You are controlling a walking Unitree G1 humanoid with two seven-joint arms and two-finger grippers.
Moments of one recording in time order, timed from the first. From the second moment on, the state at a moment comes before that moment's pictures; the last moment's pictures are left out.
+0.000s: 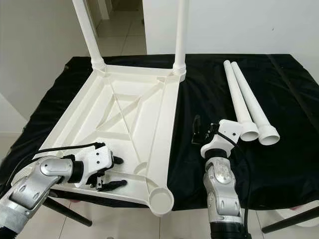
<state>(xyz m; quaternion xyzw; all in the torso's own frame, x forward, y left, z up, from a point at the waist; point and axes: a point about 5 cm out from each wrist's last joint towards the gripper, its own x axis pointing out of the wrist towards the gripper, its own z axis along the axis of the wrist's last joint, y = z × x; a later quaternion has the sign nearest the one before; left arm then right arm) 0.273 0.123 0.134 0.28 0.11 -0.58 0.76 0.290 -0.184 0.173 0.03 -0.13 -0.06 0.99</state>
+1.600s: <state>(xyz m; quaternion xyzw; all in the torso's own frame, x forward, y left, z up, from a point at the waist) 0.325 0.029 0.153 0.19 0.05 -0.54 0.82 0.286 -0.171 0.179 0.05 -0.14 -0.06 0.99</state>
